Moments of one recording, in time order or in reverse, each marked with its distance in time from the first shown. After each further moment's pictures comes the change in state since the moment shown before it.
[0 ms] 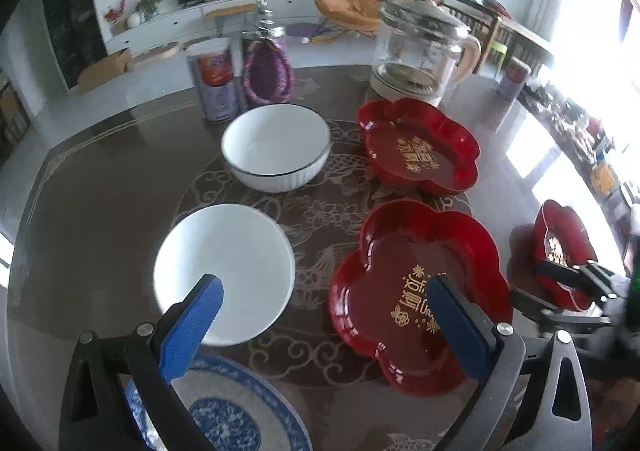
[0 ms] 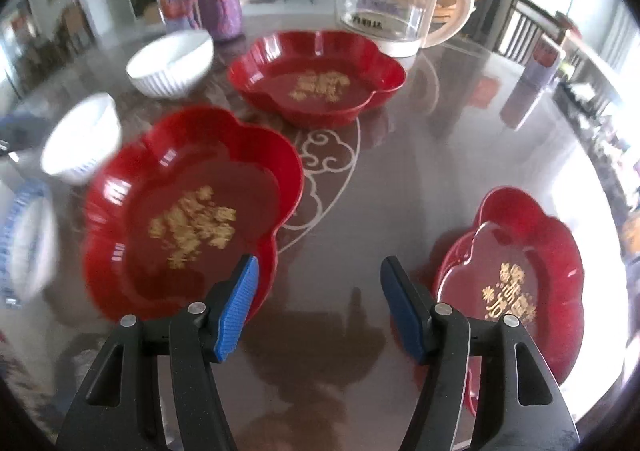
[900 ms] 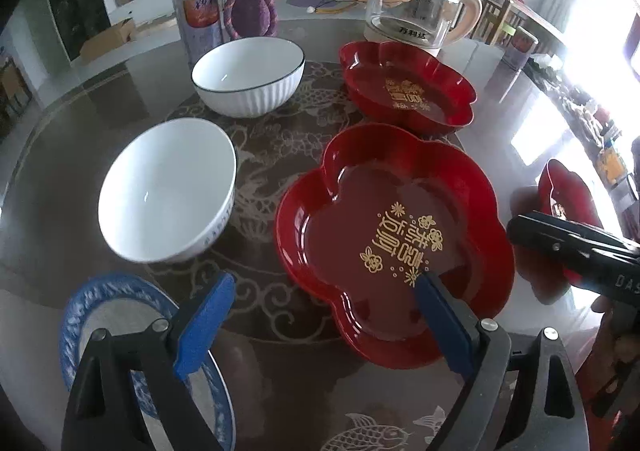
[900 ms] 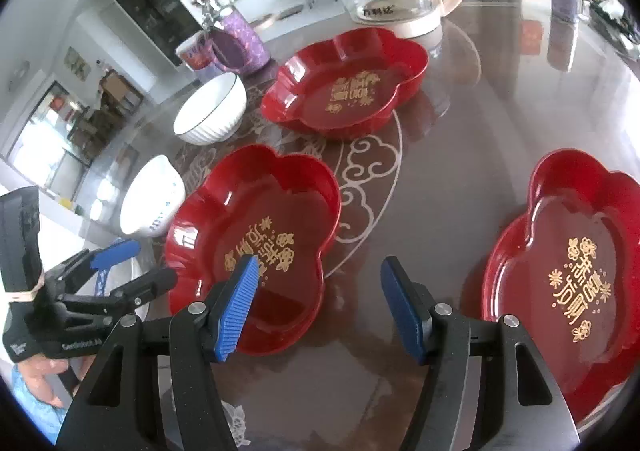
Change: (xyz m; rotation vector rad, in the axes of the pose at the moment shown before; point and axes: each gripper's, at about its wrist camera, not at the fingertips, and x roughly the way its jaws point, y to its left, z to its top) left arm 0.024 -0.033 -0.050 -0.071 0.087 0.009; right arm 0.012 -0.022 0.008 0.174 0.021 0.276
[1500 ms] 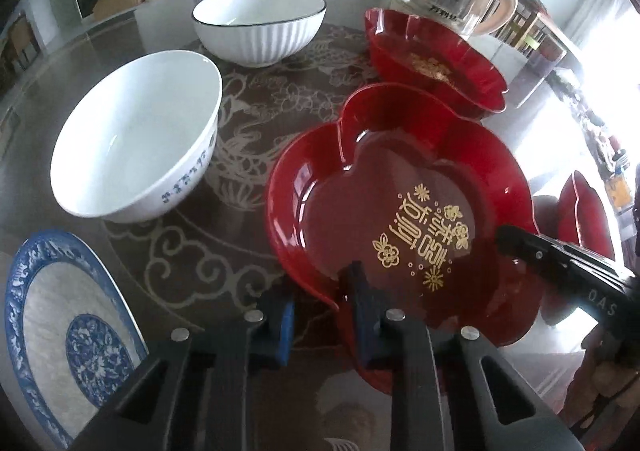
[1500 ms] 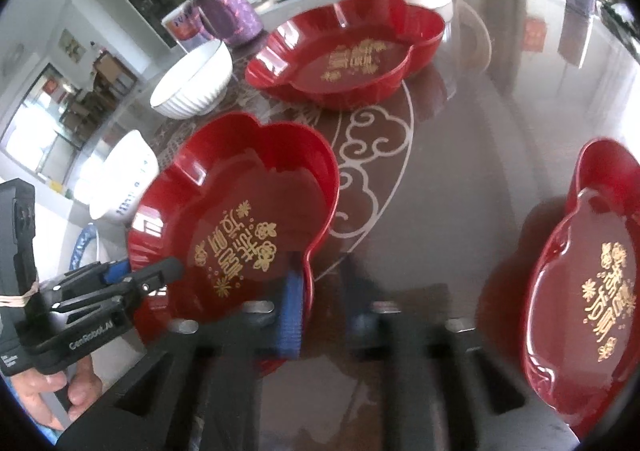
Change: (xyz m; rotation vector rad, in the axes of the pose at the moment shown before) left arm 0.041 0.003 -0.012 -0.118 0.055 -0.026; right arm 0.042 -0.004 -0.003 -0.018 0.038 -0.018
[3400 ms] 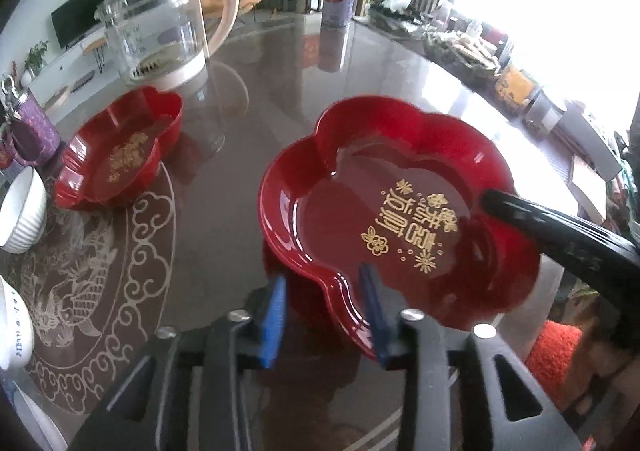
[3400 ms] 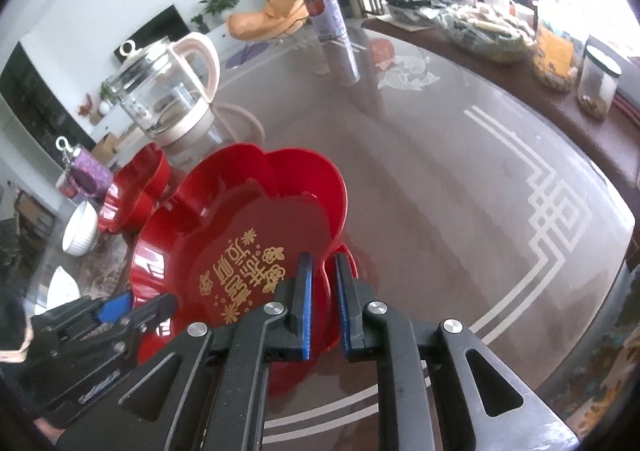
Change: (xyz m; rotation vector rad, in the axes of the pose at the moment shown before) left arm -0.012 -0.262 -0.006 0.490 -0.064 -0.174; right arm -0.165 -0.177 -0.065 0.355 -0.297 -0.305
